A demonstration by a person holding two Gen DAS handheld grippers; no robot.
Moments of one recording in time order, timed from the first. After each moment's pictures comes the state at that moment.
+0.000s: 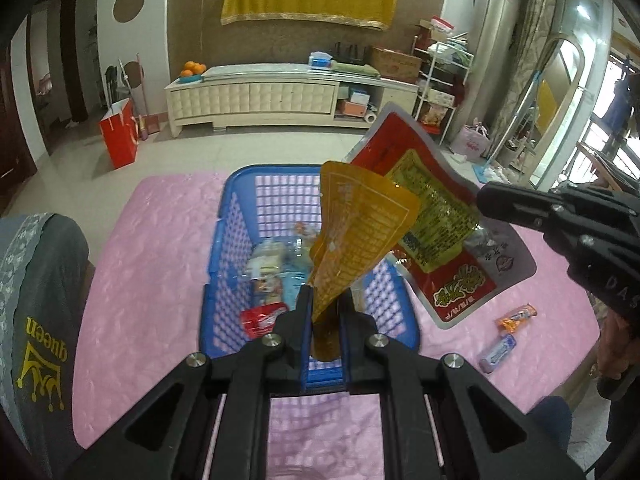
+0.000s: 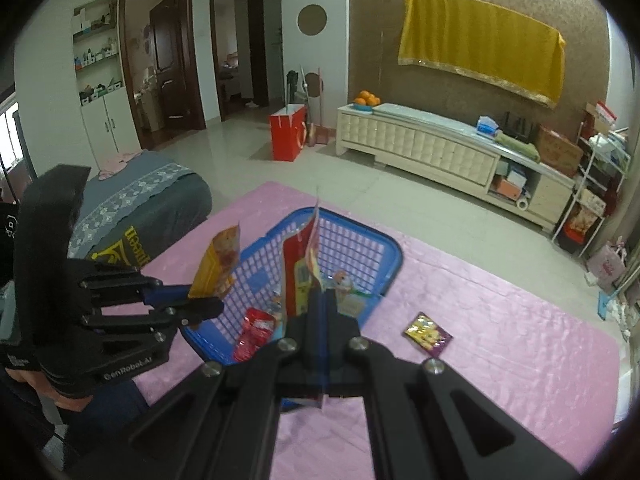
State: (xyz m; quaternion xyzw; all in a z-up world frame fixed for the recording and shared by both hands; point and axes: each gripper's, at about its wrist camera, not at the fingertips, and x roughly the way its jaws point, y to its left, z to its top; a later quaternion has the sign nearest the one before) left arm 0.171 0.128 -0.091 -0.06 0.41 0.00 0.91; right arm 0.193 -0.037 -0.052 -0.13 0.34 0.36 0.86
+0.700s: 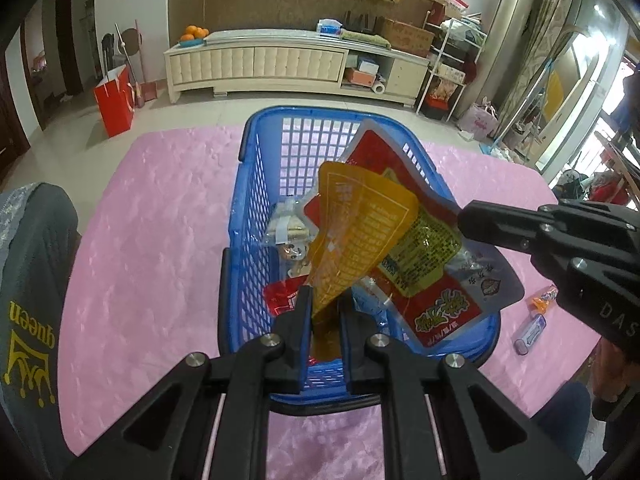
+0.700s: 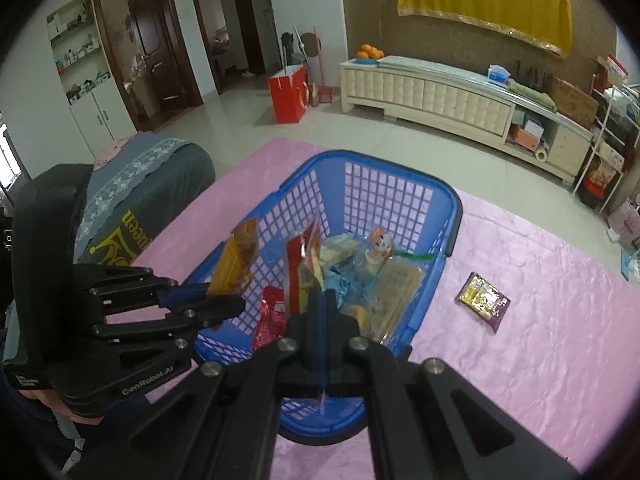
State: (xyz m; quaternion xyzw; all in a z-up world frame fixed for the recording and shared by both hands) left arm 0.191 0.160 -0.148 -0.08 0.46 -0.02 0.89; right arm 0.204 0.000 -0.112 -0.11 0.42 0.35 0.83
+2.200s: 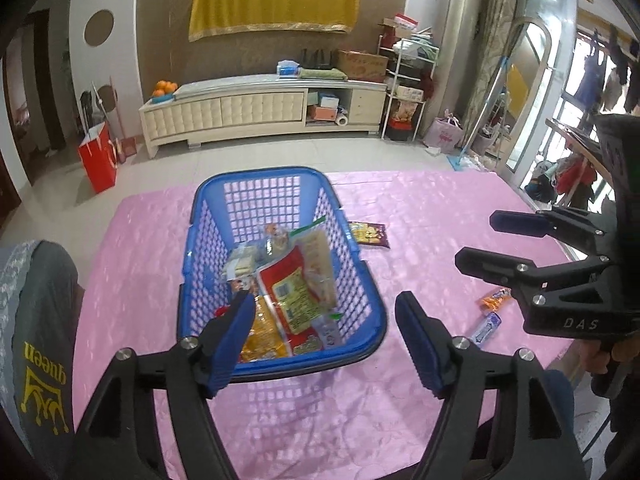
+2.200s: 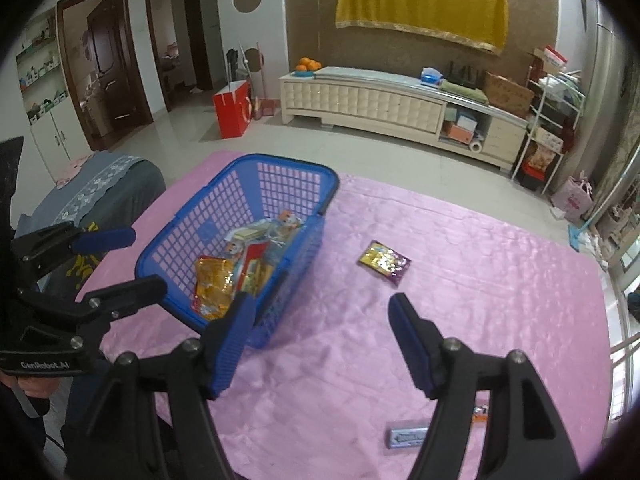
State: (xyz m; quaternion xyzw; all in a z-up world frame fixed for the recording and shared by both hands) left arm 0.150 0.091 -0.079 -0.02 0.39 -0.06 0.92; right arm 0.176 -0.099 -0.074 -0.11 0.40 0.26 0.87
